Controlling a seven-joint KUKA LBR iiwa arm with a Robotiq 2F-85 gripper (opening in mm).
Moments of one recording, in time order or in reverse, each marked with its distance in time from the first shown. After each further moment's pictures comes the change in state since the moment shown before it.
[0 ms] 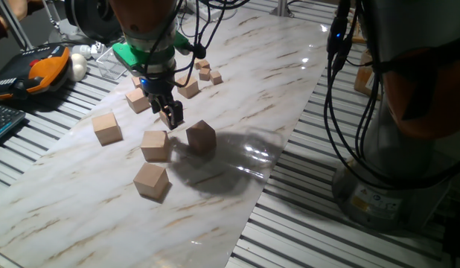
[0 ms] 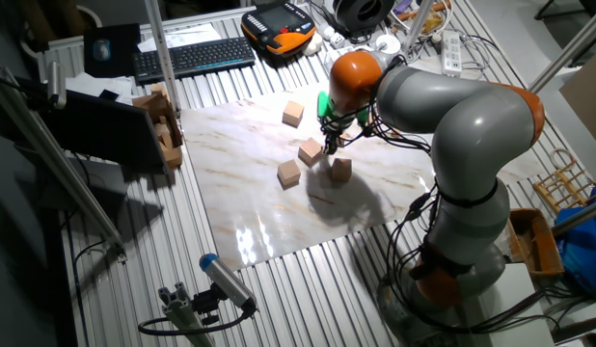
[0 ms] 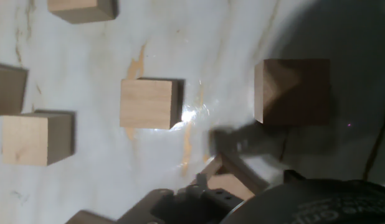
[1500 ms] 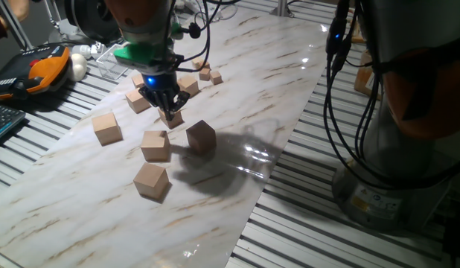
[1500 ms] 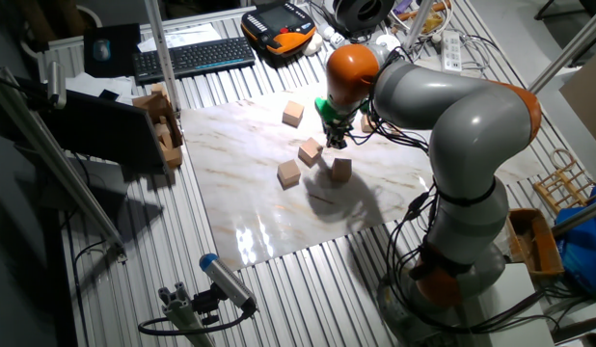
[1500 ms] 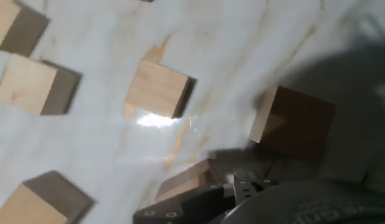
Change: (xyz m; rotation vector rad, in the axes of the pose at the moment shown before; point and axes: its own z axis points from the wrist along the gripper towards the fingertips) arm -0.009 -0.007 -0.010 0.064 -0.039 -0.520
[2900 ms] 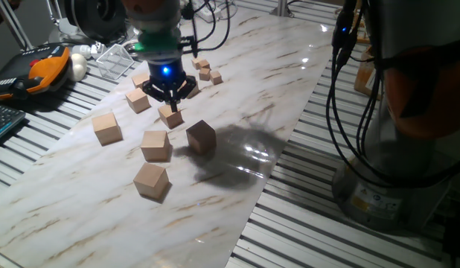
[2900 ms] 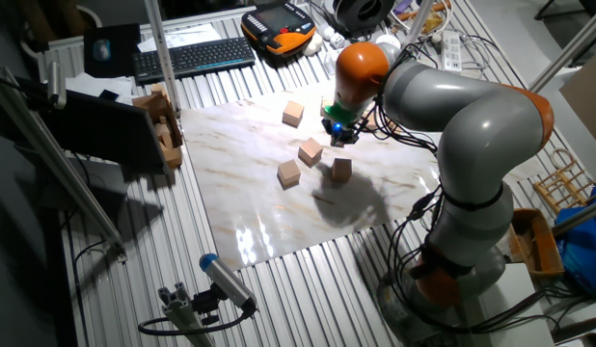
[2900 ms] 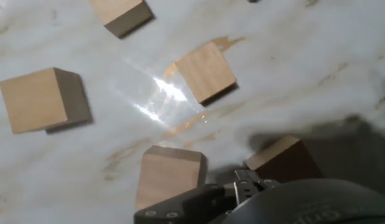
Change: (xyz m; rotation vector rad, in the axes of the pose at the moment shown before) arm -0.017 -0.008 -0.016 -0.036 0.016 -0.480
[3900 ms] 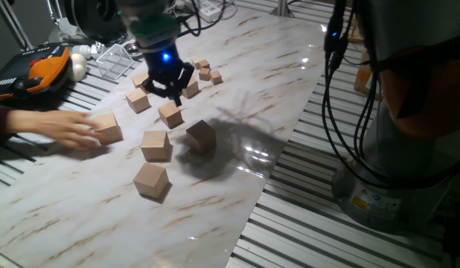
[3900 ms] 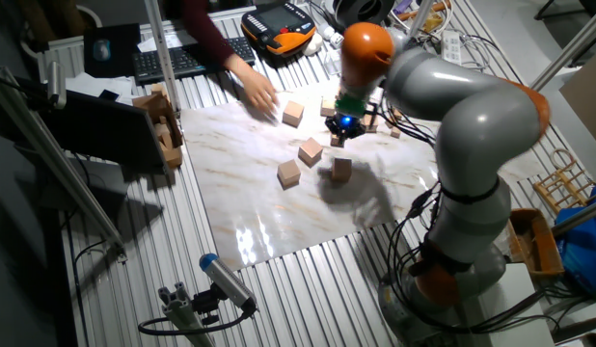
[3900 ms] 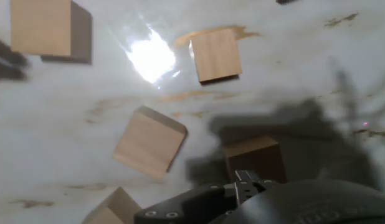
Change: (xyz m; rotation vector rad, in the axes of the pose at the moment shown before) arm 0.006 -0.004 -0.018 0.125 0.110 -0.343
